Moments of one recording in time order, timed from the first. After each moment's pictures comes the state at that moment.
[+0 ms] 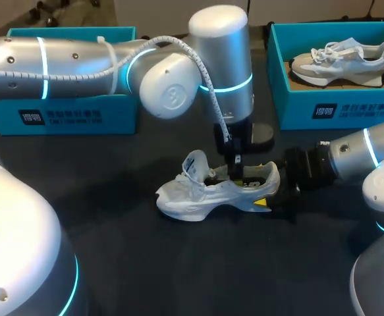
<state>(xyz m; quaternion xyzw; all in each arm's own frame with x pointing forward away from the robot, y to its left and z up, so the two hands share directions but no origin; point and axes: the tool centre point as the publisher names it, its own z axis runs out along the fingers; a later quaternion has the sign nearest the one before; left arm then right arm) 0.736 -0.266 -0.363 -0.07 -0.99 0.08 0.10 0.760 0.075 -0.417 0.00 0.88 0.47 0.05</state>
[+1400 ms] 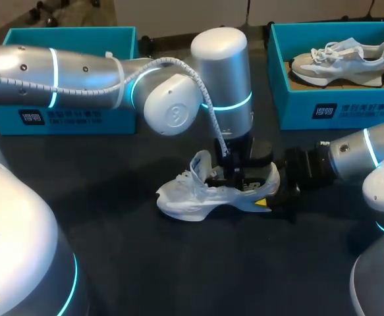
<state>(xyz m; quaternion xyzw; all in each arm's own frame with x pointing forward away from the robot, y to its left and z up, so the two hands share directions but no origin) 0.738 -0.271 -0.402 -0.10 -0.99 0.09 0.08 0.760 0.075 -0.417 0.00 0.88 0.47 0.05</state>
